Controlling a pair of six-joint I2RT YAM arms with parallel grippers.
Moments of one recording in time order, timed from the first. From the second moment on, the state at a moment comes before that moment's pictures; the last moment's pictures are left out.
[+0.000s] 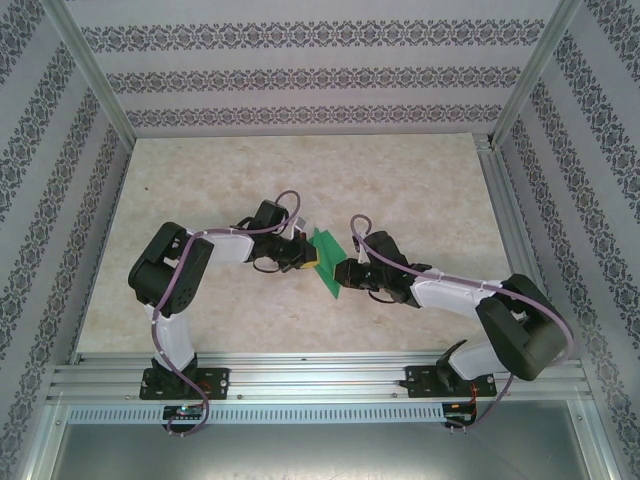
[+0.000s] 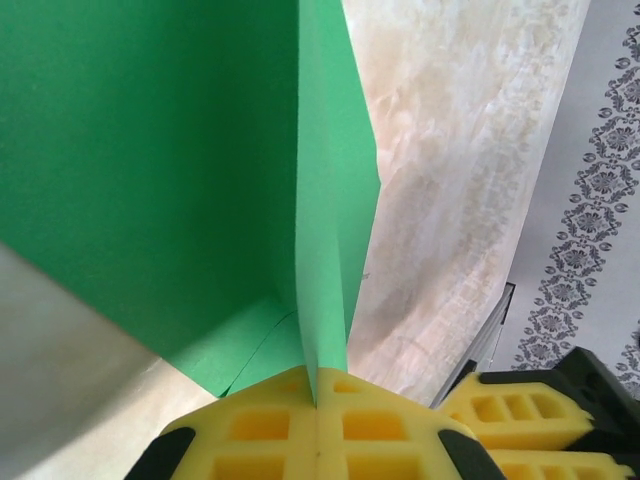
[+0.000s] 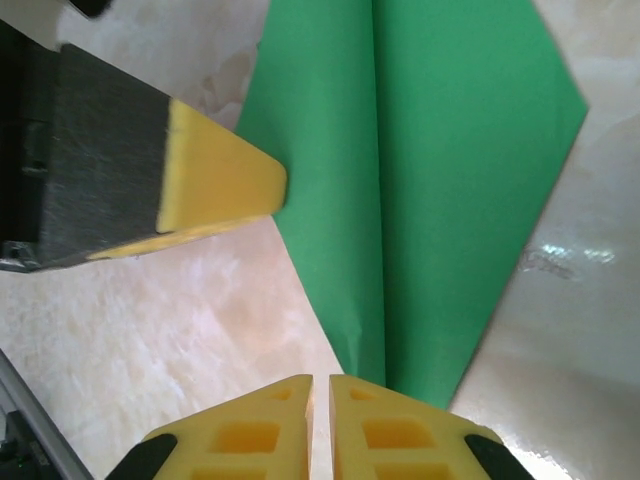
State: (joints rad) left arm -0.49 1.89 0.99 -0.03 0.77 -0.84; right arm 0.64 1.45 0.55 0.11 -0.32 0.75
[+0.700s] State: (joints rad) left arm -0.49 1.92 1.05 -0.20 0.77 -0.65; right arm 0.63 1.57 0.60 0.18 -0.38 0.84
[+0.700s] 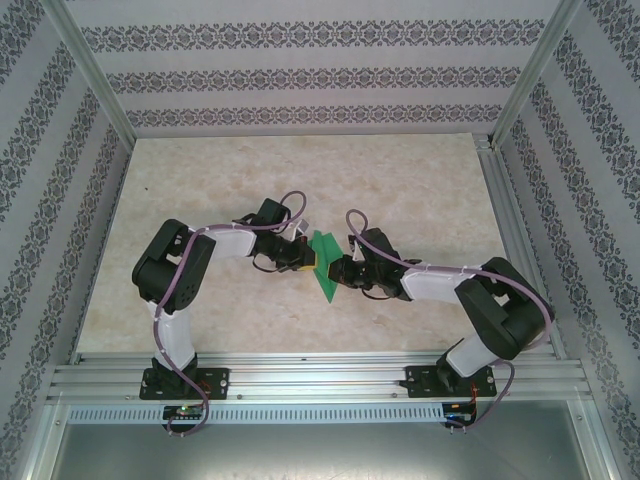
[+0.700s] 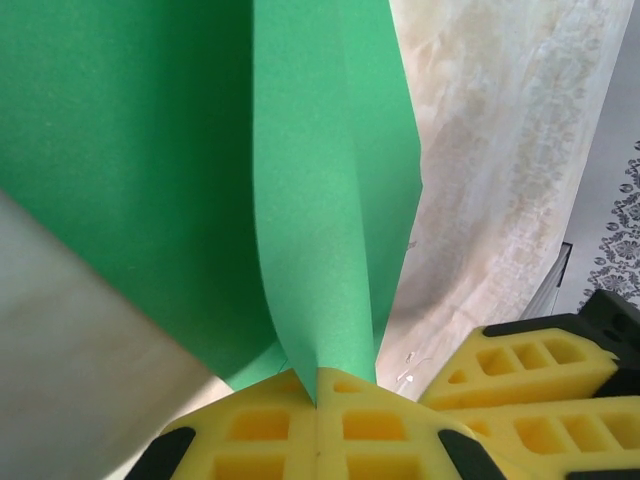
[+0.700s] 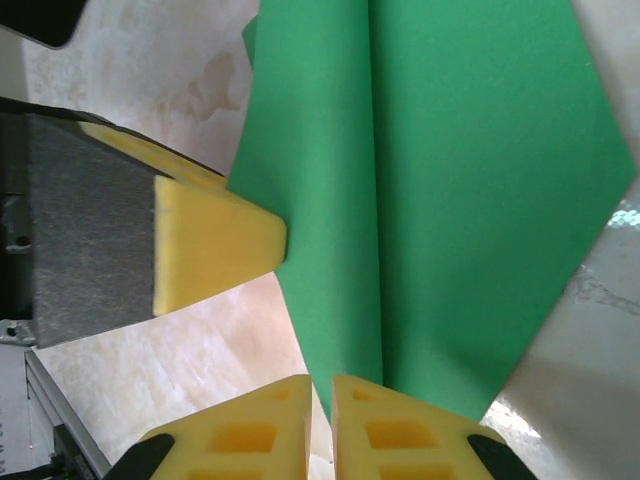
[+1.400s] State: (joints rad) left arm -0.45 2.00 1.12 -0.30 0.78 -0.52; right arm 0.61 1.67 0.63 0.14 -0.39 0.86
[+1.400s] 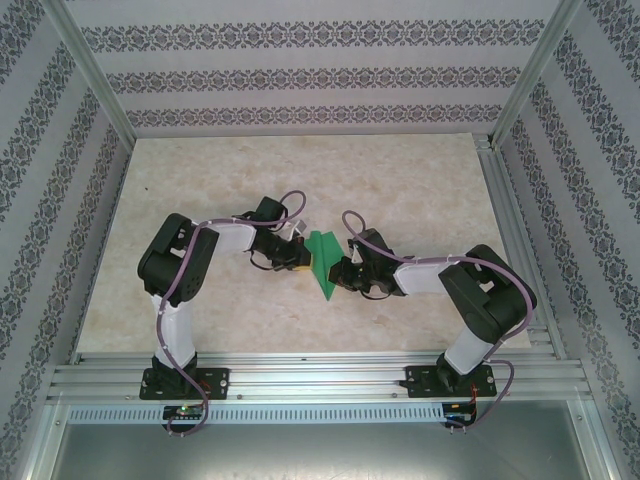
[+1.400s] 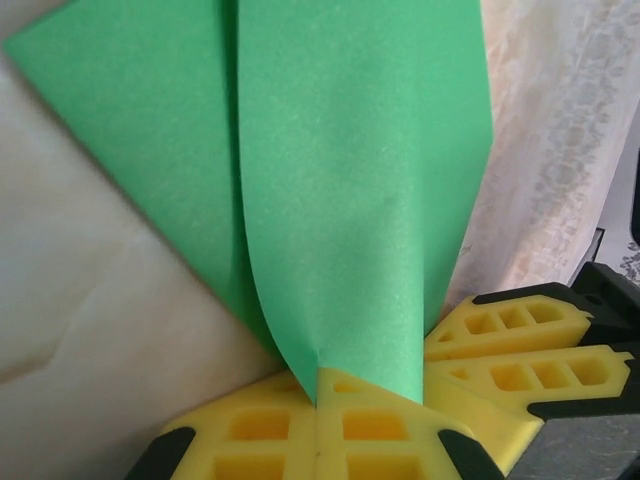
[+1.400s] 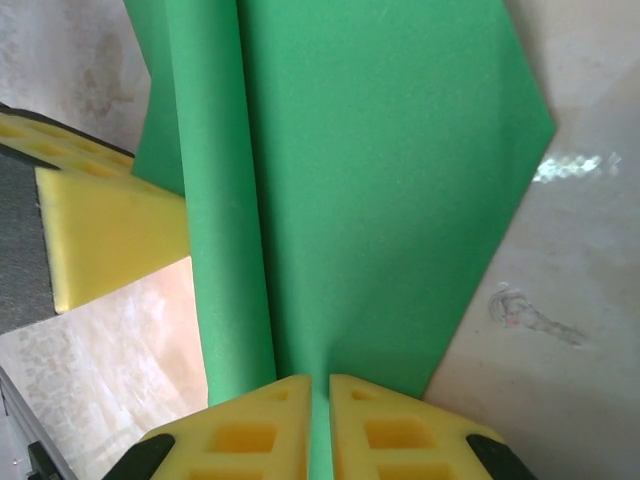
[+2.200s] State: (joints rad) left arm -0.45 2.05 1.21 -0.35 0.80 -0.42; right arm 0.61 1.67 0.68 0.03 -0.36 0.78
